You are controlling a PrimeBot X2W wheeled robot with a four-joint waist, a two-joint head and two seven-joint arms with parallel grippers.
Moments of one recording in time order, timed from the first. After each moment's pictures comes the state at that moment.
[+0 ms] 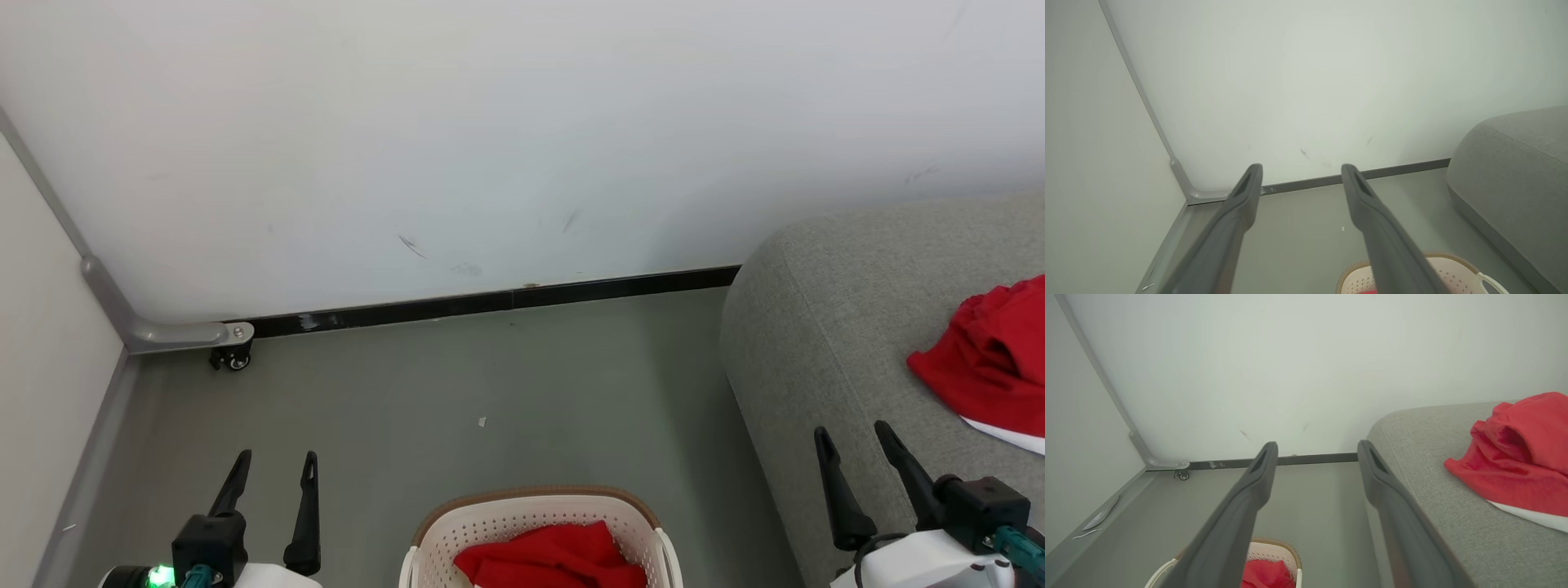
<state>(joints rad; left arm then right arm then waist) -0.05 0.19 -0.30 0.22 -0.37 0.22 -0.25 0.05 -0.04 -0.08 0.13 0.05 0.13 -0.25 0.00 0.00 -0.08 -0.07</state>
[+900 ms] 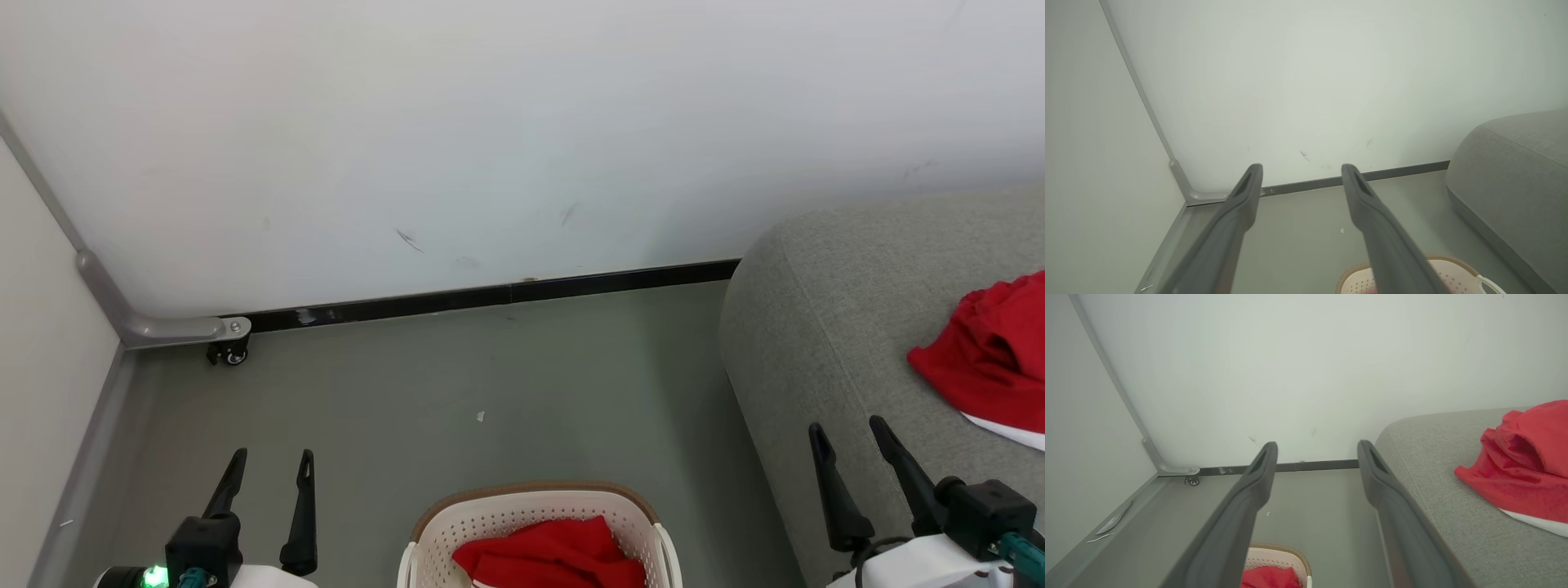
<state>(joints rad) -0.03 0.18 -0.27 0.19 -0.36 0.21 -0.25 0.09 -0.04 -0.06 0.05 0.08 0.13 -0.24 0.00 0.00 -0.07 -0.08</state>
